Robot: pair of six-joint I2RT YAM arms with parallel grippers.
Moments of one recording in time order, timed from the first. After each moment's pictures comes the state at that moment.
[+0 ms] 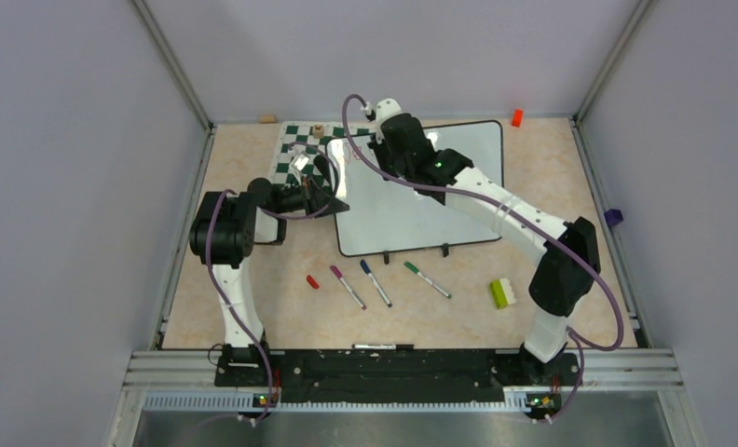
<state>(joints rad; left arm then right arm) -0.03 2.11 0.87 1.49 1.35 -0.96 0.77 1.79 1.71 -0.43 0.28 0.05</state>
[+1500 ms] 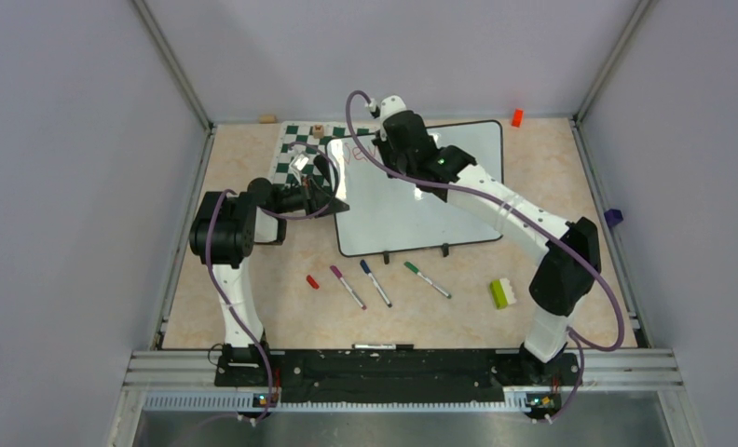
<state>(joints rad) -0.03 2.11 0.87 1.49 1.35 -0.96 0.76 1.78 1.72 -0.48 0.32 0.06</state>
